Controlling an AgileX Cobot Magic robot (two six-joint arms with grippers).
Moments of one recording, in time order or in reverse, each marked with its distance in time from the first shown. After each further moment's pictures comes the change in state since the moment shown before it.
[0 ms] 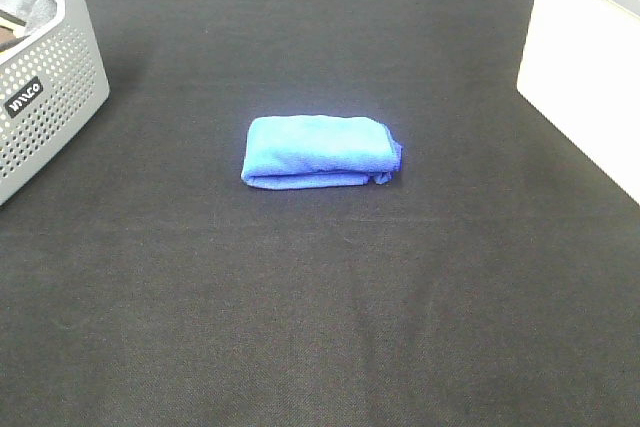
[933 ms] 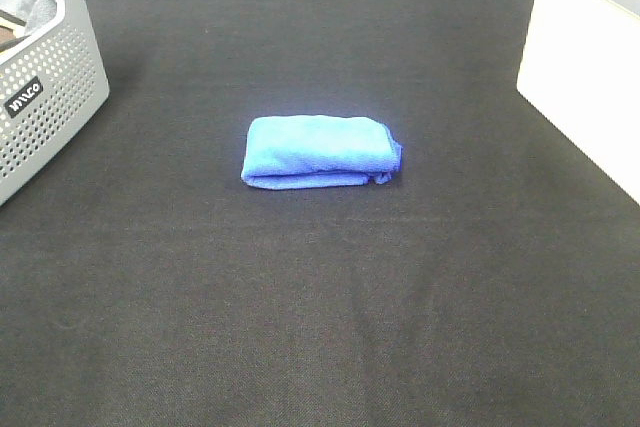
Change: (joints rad) left arm 0.168 -0.001 0.000 -0.001 -0.004 0.000; right arm -0.093 0.000 0.000 0.000 -0.002 0.000
